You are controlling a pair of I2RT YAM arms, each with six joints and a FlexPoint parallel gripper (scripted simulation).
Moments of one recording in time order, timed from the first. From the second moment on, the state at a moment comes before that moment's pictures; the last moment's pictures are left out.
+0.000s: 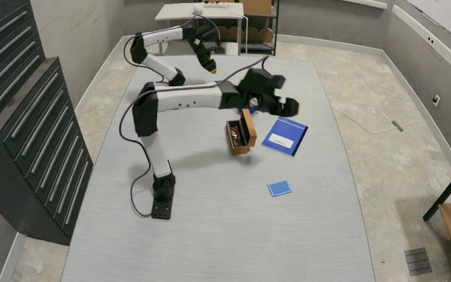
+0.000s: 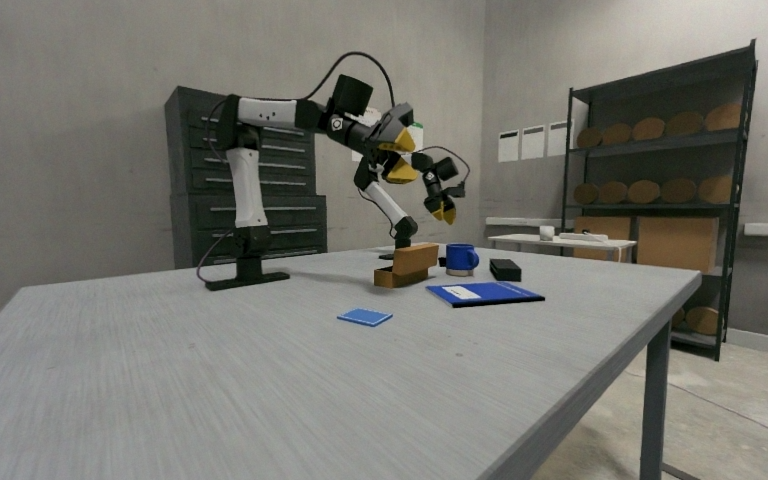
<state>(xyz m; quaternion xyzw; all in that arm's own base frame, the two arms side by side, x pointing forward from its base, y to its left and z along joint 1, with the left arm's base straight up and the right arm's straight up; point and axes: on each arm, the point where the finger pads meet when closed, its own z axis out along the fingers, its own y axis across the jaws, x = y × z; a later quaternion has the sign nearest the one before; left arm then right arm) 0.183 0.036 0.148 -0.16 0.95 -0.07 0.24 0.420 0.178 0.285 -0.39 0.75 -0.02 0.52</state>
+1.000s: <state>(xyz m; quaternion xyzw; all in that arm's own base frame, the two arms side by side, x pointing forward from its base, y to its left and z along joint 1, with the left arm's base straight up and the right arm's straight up) 0.195 -0.158 0.132 0.26 0.85 -0.19 0.43 0.237 0.279 0.185 -0.42 0.88 0.09 0.20</state>
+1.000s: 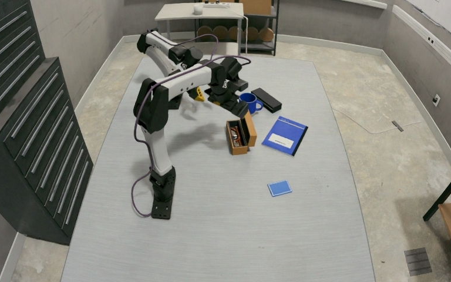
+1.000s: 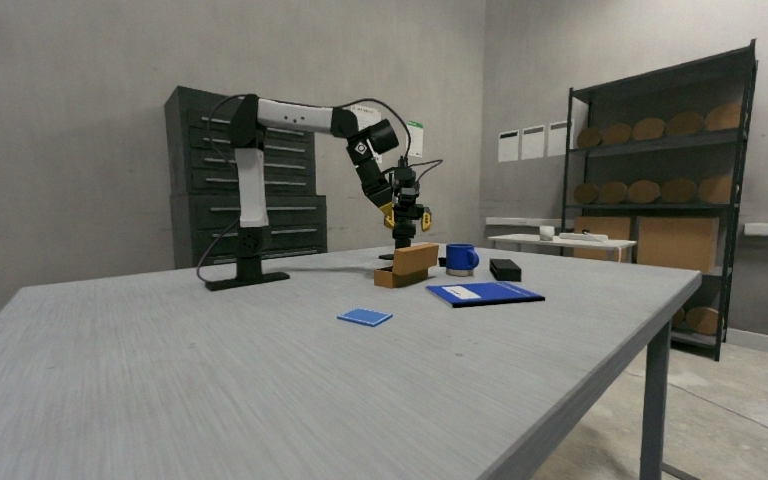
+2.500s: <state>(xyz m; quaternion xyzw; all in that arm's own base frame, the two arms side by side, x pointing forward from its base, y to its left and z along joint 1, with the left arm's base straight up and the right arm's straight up) 0.211 -0.196 0.123 0.32 0.81 -0.18 0.46 0.309 0.197 0.075 -0.61 0.65 0.35 0.27</state>
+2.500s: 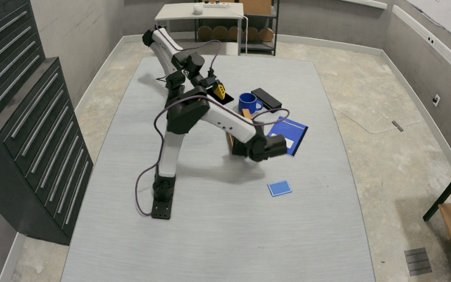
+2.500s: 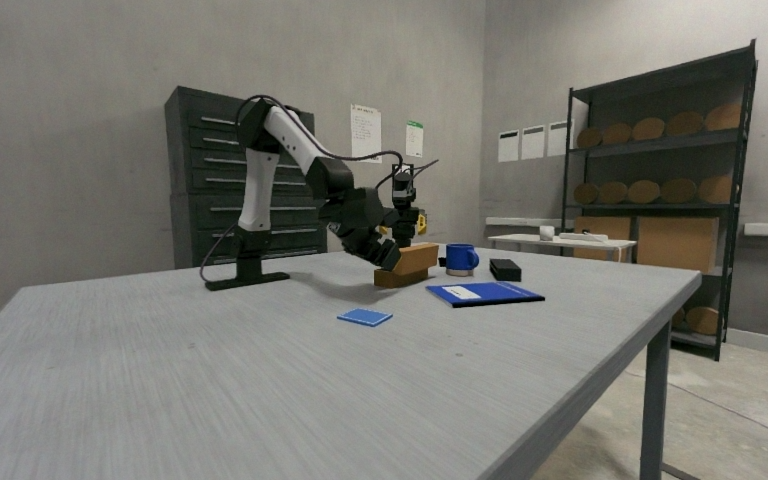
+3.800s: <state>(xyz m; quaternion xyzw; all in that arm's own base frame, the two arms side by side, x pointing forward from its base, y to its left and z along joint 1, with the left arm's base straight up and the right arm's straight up) 0.212 -0.197 0.124 0.32 0.81 -0.18 0.46 0.277 0.204 0.027 -0.61 0.51 0.47 0.39</state>
